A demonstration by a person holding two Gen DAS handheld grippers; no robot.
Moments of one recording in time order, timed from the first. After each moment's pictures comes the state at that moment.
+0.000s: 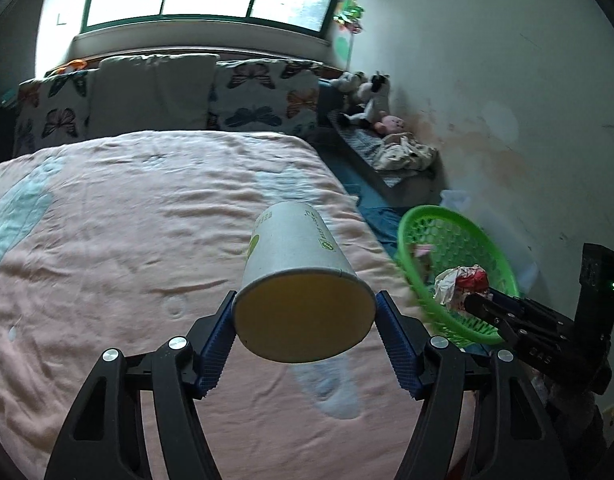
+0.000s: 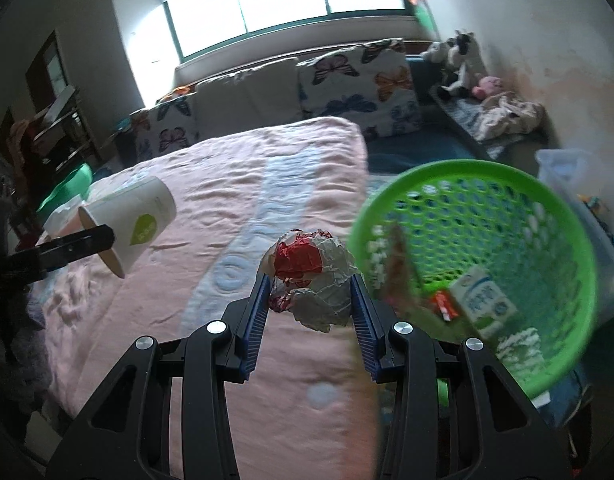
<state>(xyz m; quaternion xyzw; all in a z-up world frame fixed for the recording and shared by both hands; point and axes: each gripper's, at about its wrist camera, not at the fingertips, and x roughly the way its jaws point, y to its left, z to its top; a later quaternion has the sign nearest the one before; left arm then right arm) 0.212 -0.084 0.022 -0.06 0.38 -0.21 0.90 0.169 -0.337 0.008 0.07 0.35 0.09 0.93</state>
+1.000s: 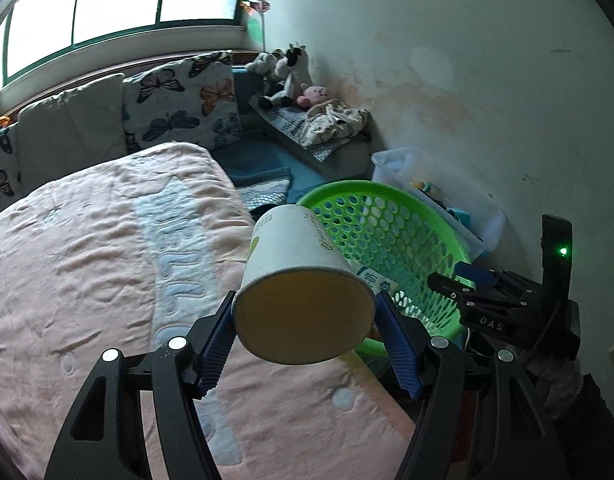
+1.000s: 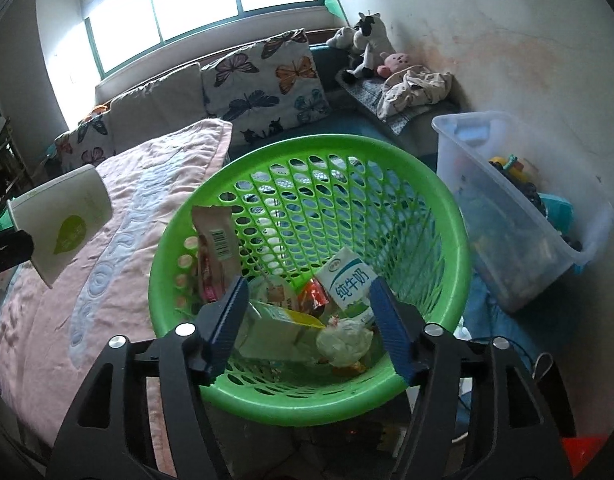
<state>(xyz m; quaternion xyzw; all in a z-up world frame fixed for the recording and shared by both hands) 0.223 -0.223 0.033 0.03 0.38 -0.31 0.87 0.163 -0.459 -0.018 0.09 0.37 -0.03 0.92</state>
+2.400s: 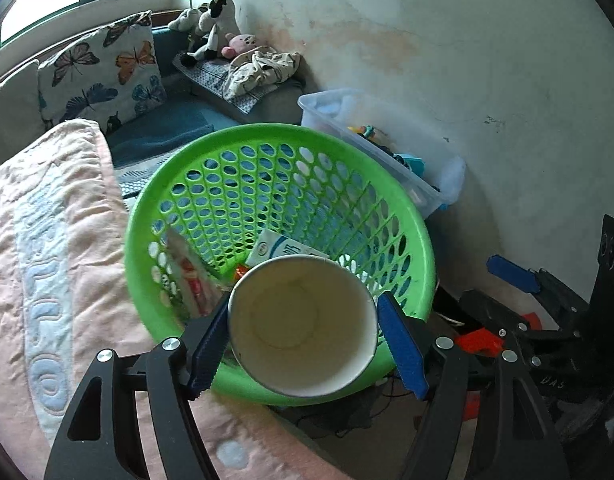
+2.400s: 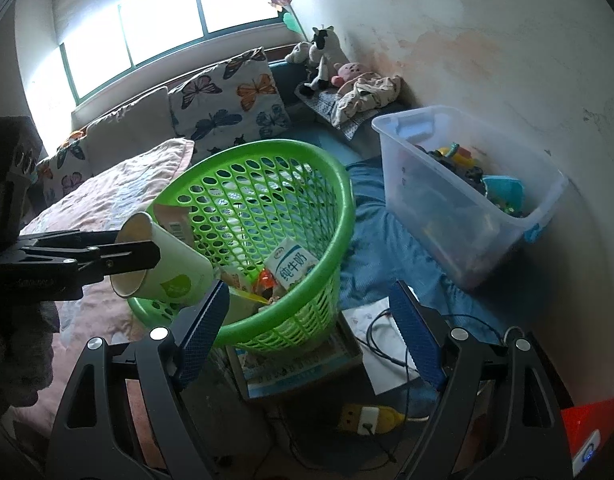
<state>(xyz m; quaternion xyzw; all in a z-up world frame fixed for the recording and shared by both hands) 0.231 -0.343 -0.017 0.06 0.44 -0.40 0.80 0.090 -0.501 -0.009 0.11 0.35 -0.09 0.93</state>
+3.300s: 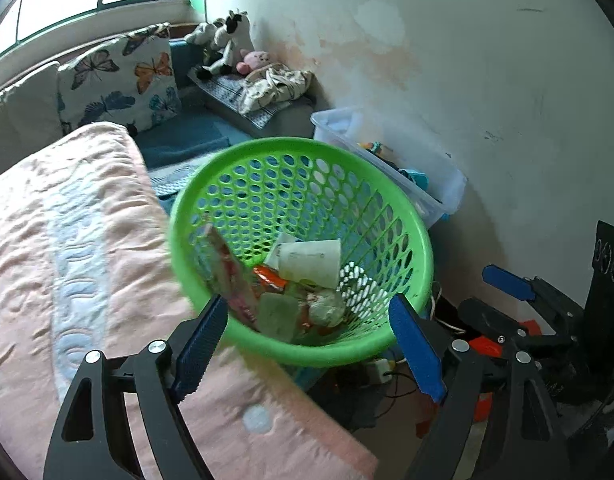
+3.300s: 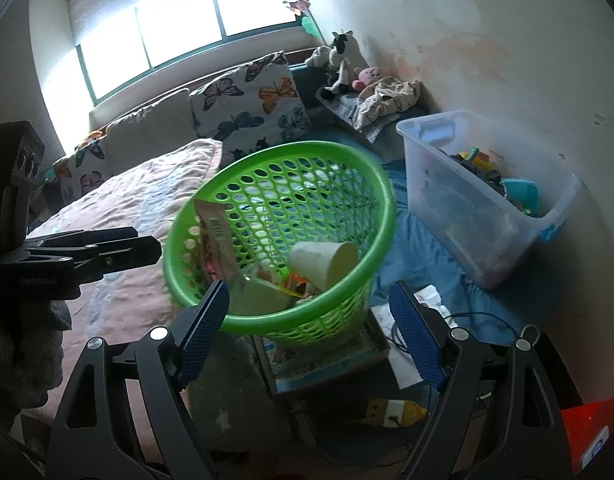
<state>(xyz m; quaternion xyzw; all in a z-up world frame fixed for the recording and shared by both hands) 0.213 -0.295 0.000 0.05 0.42 -0.38 0.83 0.080 -0.467 -0.001 0.11 0.34 -0.06 0.93</state>
